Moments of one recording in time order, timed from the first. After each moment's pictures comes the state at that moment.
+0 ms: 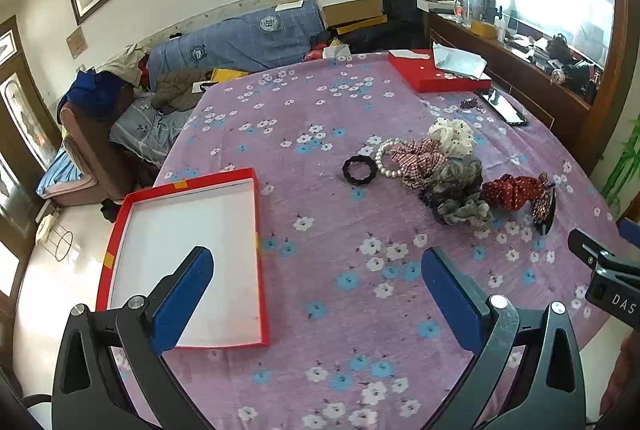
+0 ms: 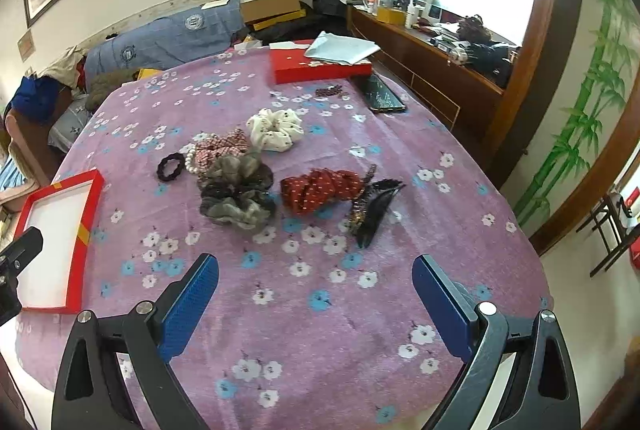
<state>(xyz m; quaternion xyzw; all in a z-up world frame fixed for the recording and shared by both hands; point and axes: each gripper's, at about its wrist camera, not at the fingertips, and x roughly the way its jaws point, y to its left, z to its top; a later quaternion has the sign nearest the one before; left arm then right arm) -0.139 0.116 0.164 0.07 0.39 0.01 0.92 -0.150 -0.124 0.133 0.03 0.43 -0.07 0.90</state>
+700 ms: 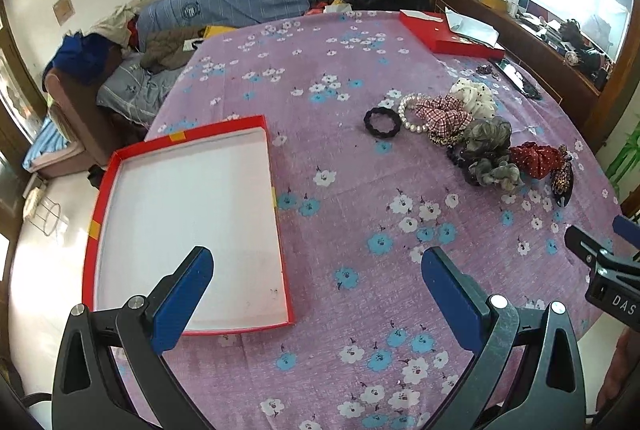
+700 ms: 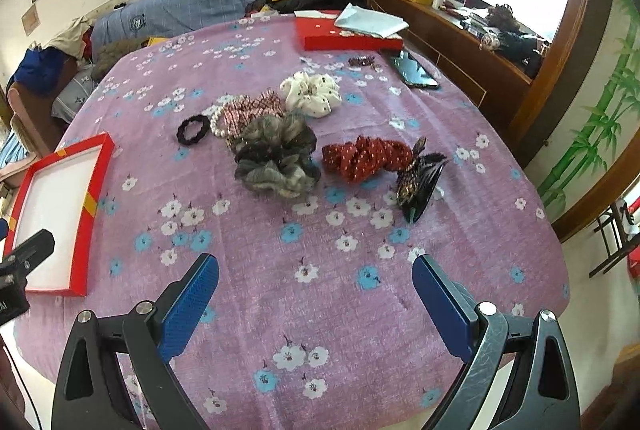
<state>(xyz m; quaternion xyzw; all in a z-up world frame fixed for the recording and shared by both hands) -0.124 0.166 0.126 0.04 0.46 -0.01 0.89 -0.139 -0.081 0.109 0.02 0.47 -0.06 0.88</state>
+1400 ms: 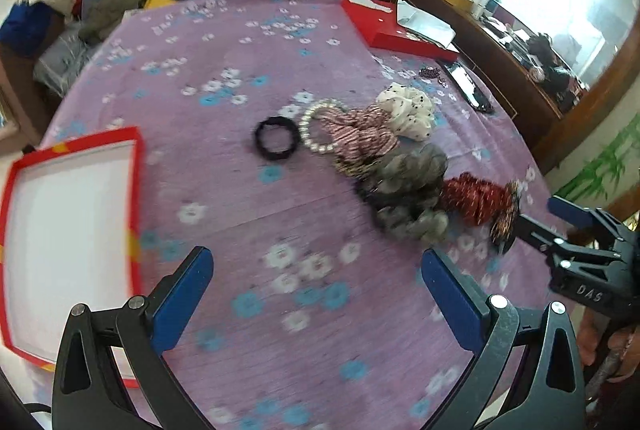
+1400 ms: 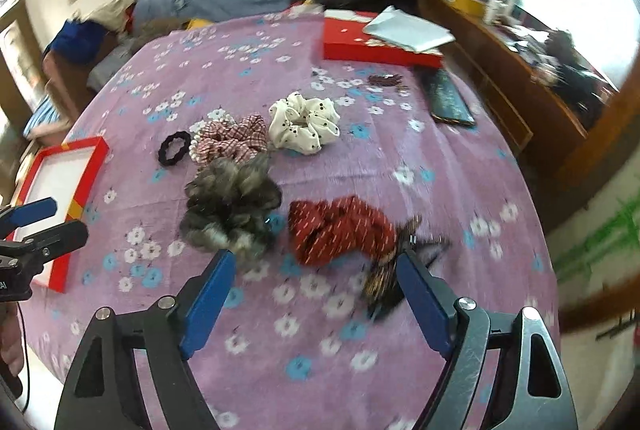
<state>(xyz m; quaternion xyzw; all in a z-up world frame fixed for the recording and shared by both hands) -0.038 0.079 0.105 -0.05 0.50 -0.10 0.86 -0.043 -0.157 0.100 -0.02 0.49 0.06 0.87</state>
